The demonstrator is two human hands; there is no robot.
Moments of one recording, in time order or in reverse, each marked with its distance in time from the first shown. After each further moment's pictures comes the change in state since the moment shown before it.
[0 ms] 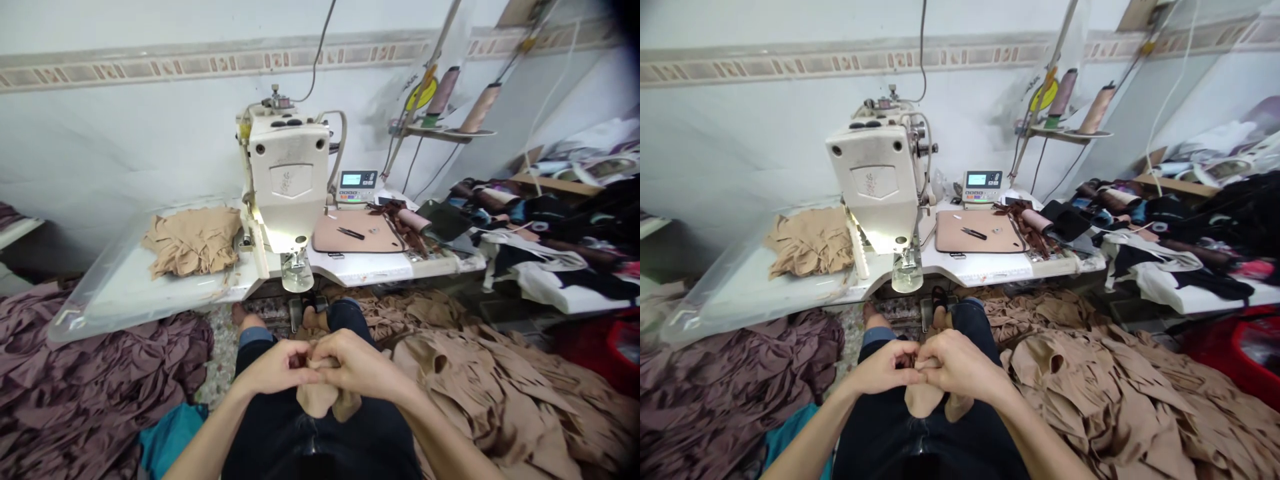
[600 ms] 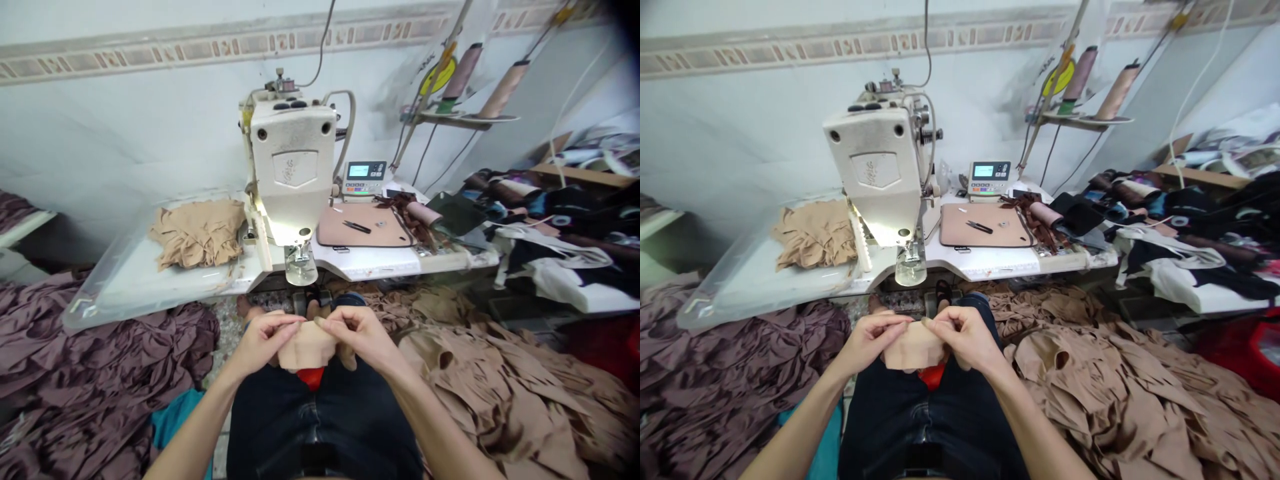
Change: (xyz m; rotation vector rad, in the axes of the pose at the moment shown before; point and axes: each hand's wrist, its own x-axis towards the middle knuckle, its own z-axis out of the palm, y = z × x) left_hand -0.018 0.014 -0.022 0.189 0.436 0.217; right_hand 0.007 0.012 0.005 0.583 0.382 0.194
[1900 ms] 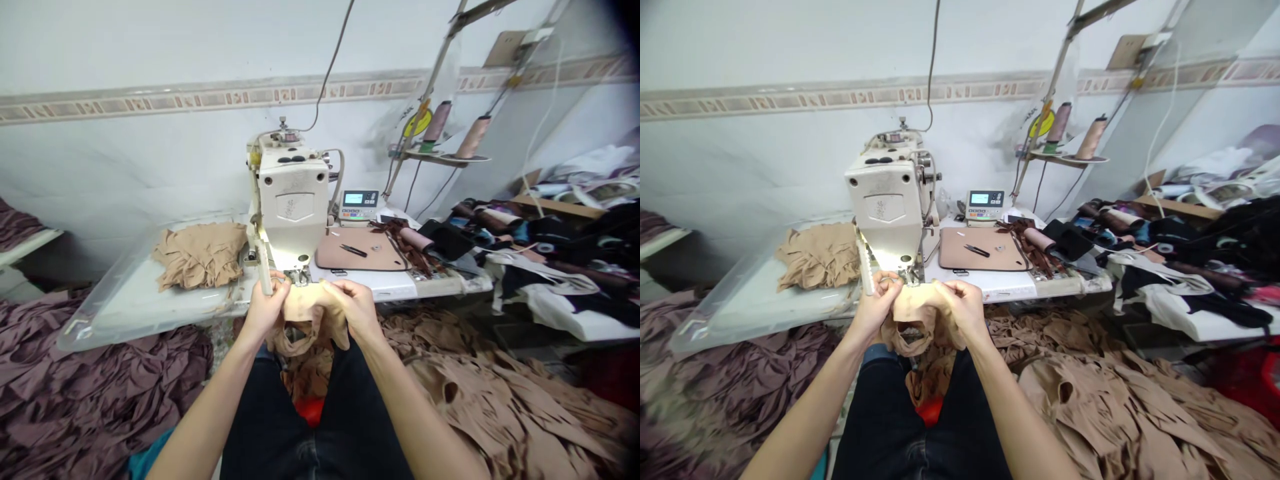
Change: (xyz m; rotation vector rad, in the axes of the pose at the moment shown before) left_hand 0.103 0.021 -0.008 -0.135 0.476 0.040; right_hand 0.089 -0.010 -0.010 0.214 0.418 -0.231
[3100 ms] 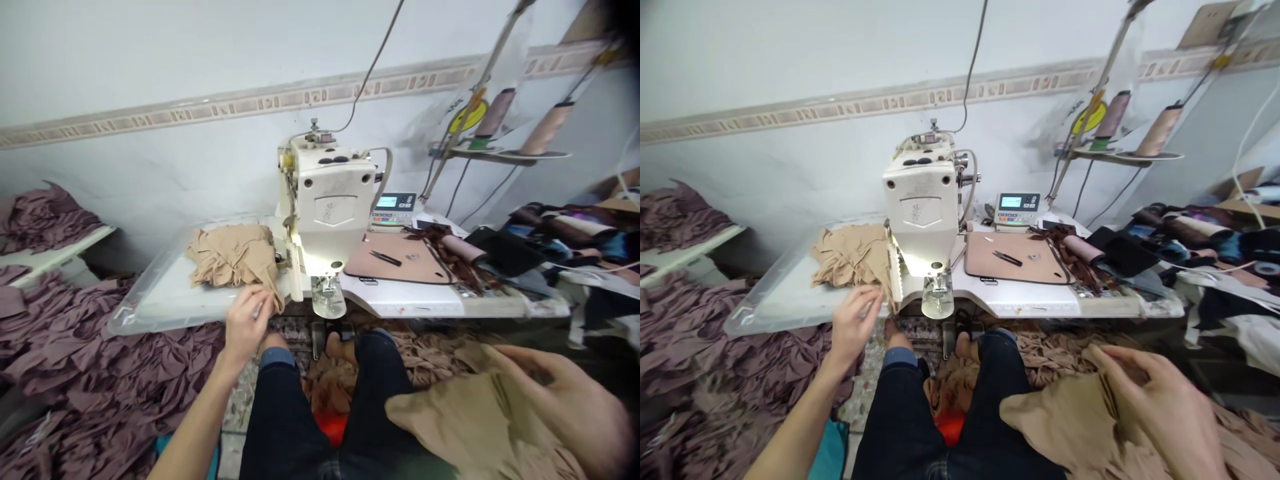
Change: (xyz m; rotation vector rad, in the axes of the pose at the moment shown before) left_hand -0.031 0.004 -0.092 0.638 0.138 0.485; right_hand -0.043 0.003 -0.222 -0.840 0.414 0.097
